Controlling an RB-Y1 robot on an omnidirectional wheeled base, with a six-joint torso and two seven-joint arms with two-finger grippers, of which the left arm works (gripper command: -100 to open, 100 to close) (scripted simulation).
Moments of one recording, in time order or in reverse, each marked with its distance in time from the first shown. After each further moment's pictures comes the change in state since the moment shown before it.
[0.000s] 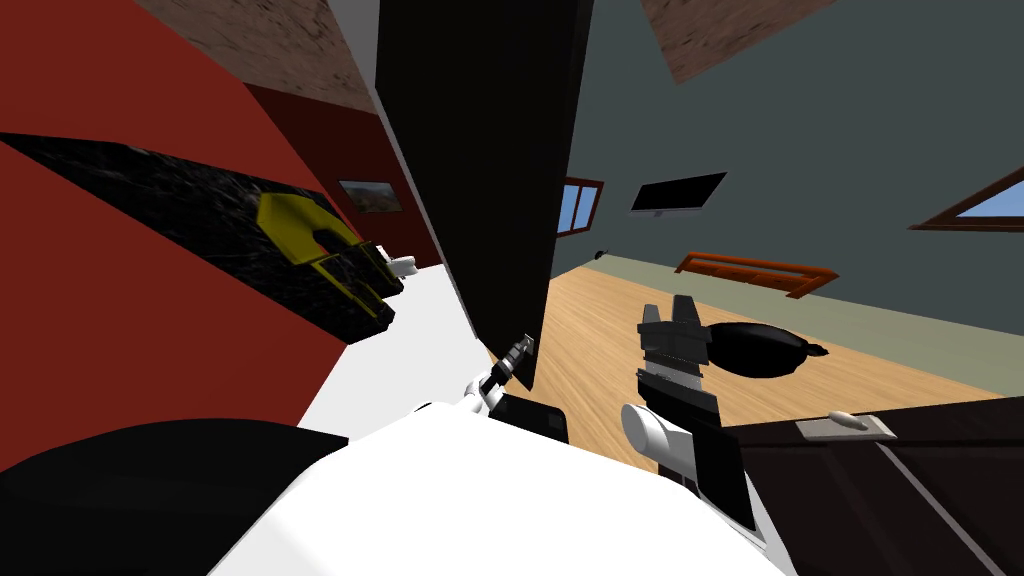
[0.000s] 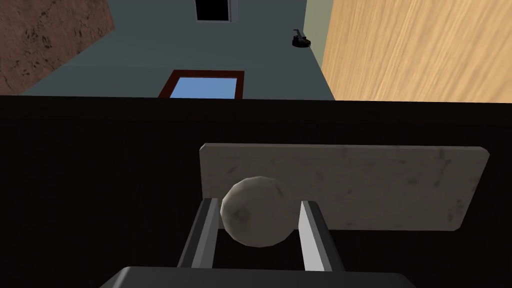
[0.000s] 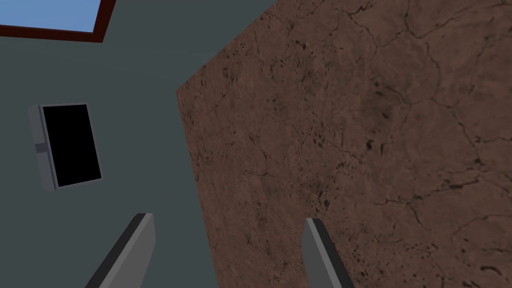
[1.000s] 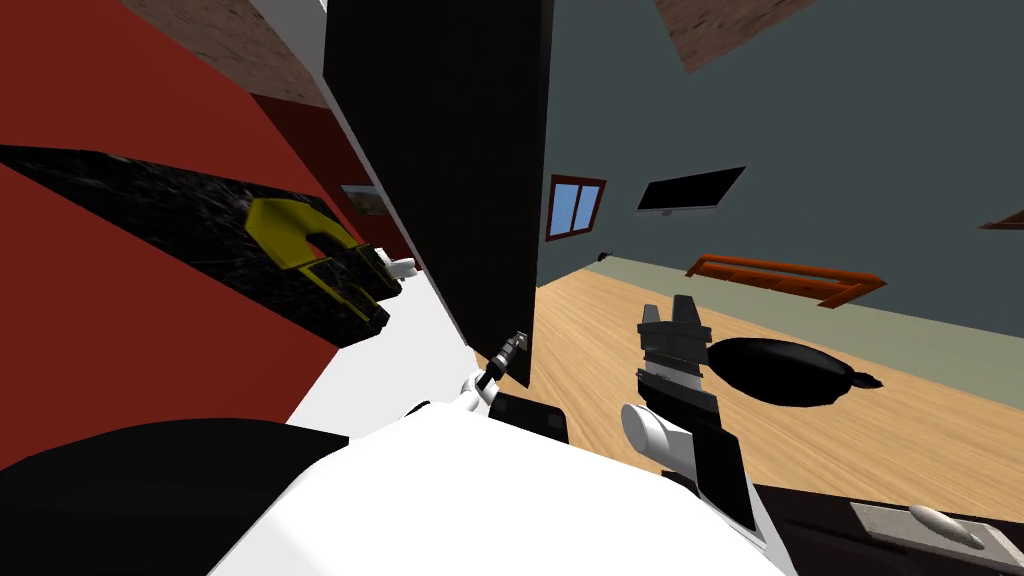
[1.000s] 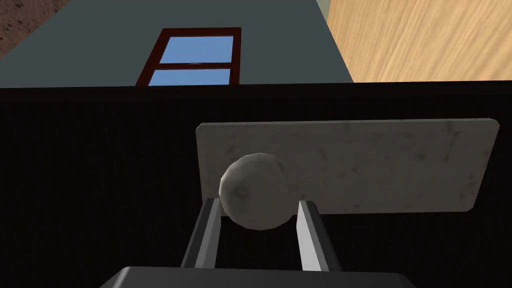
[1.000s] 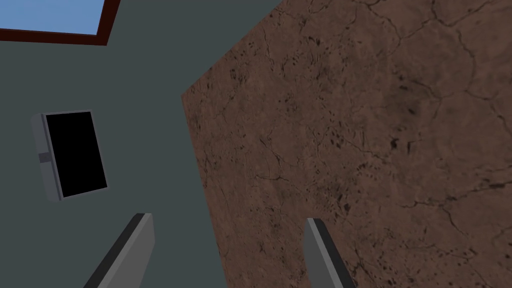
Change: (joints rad) arm -0.013 0.011 0.093 0.024 0.043 0.006 -0.041
